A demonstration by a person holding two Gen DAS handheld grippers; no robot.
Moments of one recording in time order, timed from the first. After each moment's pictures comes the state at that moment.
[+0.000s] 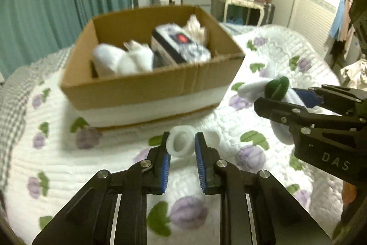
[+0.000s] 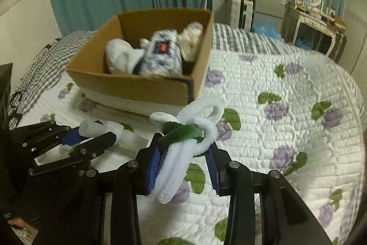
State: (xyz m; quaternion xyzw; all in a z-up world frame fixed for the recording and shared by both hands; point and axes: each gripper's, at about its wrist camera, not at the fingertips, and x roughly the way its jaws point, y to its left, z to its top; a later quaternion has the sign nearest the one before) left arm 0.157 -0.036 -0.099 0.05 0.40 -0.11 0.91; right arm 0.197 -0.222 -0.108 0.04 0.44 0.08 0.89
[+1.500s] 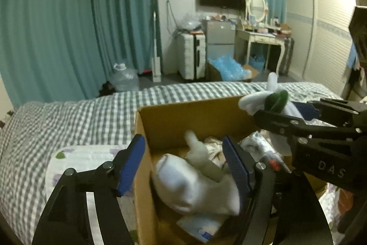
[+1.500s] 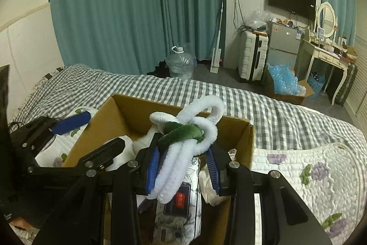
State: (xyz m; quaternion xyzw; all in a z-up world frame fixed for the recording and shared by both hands) left arm 0.330 0.022 -0.072 0.04 0.29 -0.07 0.95; right arm 0.354 -0.183 -0.041 0.02 0.35 0.11 0.93
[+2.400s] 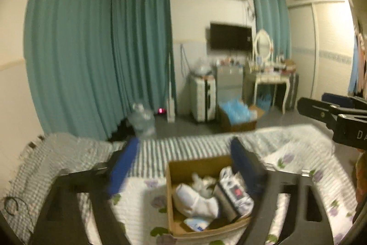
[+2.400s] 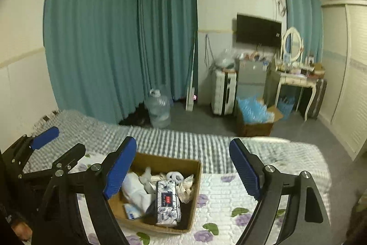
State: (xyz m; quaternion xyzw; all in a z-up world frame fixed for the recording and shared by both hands) left arm 0.202 0.024 0.087 0.03 0.15 -0.02 0.99; right arm 0.263 -0.224 0.099 0.04 0.25 0.03 0.97
